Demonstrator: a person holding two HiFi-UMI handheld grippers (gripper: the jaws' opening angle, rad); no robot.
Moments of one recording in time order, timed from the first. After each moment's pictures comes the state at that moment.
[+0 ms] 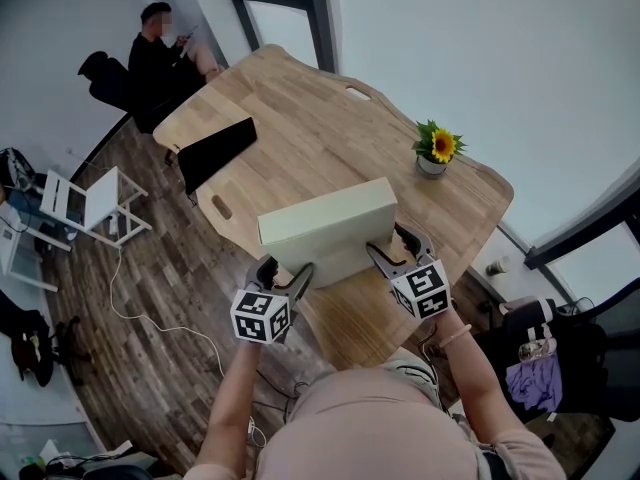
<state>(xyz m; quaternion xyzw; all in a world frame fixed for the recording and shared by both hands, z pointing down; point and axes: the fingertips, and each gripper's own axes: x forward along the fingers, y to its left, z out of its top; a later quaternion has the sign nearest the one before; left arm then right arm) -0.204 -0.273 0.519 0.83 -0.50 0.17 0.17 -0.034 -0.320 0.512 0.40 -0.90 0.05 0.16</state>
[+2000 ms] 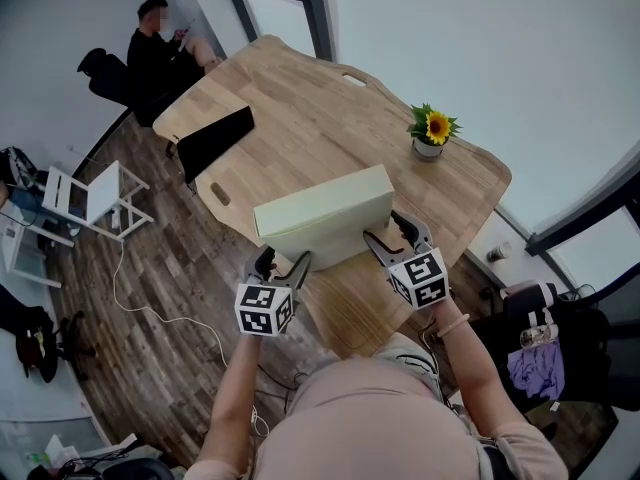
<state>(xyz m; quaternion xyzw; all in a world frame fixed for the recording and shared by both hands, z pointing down) -0.198 -0.252 0.516 0.82 -0.53 0.19 0.14 -0.026 -0.300 0.512 0.41 -0.90 0.06 0.15</state>
